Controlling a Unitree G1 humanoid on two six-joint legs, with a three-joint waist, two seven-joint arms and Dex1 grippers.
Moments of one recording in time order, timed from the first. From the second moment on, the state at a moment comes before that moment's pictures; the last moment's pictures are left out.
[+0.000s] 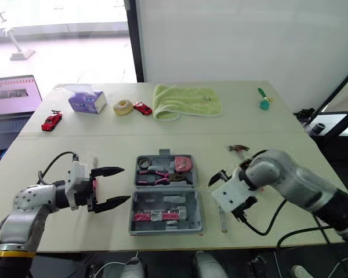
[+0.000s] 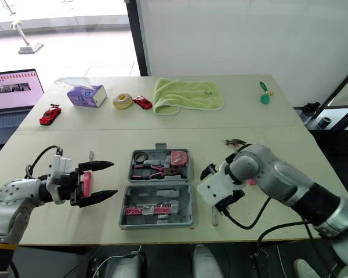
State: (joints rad) left arm -0.08 0.71 0.18 -0.02 -0.52 0.02 -1.31; right arm -0.70 -1.00 0.72 -0.16 -0.28 -0.08 1.30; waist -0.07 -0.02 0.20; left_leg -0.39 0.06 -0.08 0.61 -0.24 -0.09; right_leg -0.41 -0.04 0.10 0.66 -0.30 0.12
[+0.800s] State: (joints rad) left arm -0.01 0.75 0.22 -0.06 -0.60 0.07 -1.37; right arm -0.72 -0.81 0.75 0.11 -0.58 -0.46 1.40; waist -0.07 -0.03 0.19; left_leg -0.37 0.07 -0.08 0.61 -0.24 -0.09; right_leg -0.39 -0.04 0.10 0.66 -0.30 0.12
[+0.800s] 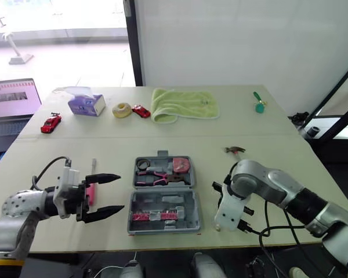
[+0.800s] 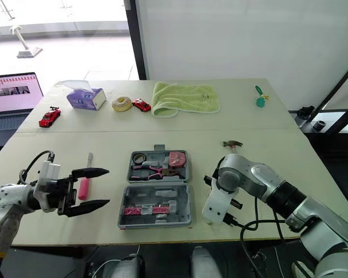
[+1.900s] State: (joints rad) left arm -0.05 0.74 0.21 -0.03 -0.58 0.03 -1.38; right arm -0.17 -0.15 -0.40 -0.48 0.41 1.61 0.32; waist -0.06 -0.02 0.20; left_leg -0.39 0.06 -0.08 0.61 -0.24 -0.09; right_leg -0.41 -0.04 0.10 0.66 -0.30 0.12
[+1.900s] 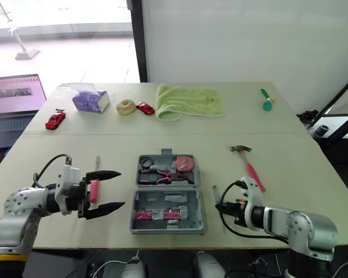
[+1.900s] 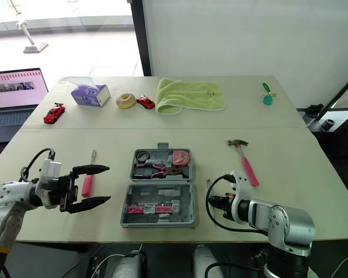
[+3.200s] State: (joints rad) left arm -0.06 0.76 0.21 0.01 -0.58 0.05 -1.44; right arm 0.21 -0.30 0.20 -0.69 0.16 0.81 0.01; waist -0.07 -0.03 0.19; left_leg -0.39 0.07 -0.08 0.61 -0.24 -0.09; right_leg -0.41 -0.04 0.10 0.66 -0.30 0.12
